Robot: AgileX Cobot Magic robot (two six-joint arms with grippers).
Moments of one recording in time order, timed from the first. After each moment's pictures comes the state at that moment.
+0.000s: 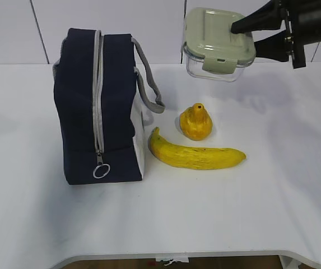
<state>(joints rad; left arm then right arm) 0.00 0.99 -1.02 -0.57 1.01 0.14 -0.15 1.88 -1.50 1.27 1.18 -0.54</state>
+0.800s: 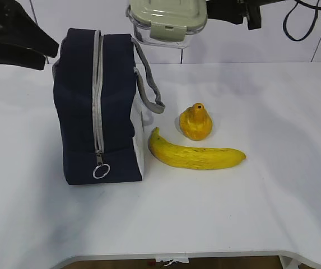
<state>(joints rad) 0.00 1.65 -1.39 -0.91 1.12 0.43 0.04 1.88 -1.67 1.30 1.10 -0.54</state>
